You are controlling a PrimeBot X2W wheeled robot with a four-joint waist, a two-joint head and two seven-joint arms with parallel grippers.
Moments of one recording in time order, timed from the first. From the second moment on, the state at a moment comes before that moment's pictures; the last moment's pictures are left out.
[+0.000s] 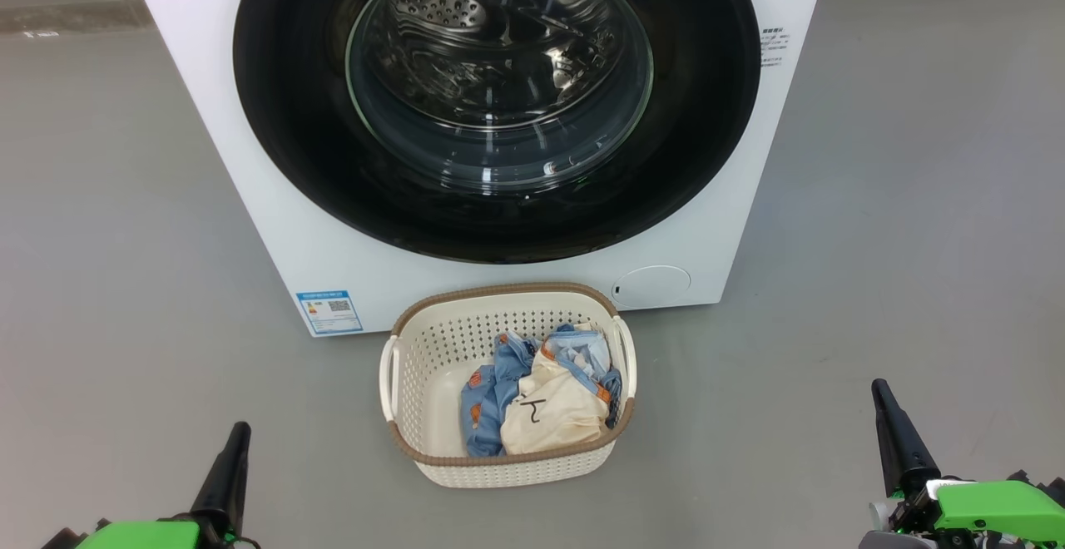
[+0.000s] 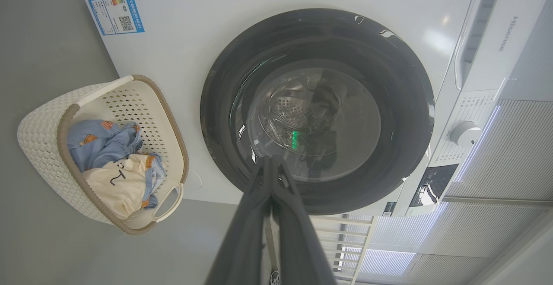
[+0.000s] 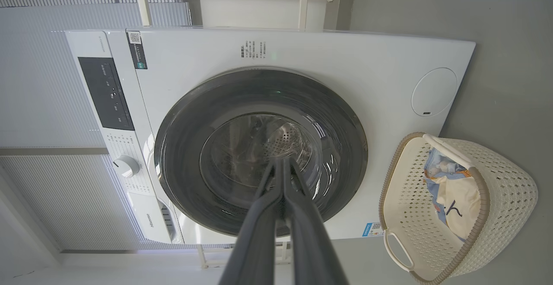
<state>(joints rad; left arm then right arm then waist) -0.07 0.04 0.08 0.26 -1.62 -0.13 0.11 -0.07 -0.04 -0.14 0.27 1.60 0.13 0.11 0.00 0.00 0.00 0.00</state>
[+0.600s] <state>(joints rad) -0.07 0.04 0.08 0.26 -1.62 -0.13 0.11 -0.07 -0.04 -0.14 0.27 1.60 0.13 0.11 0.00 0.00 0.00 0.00</state>
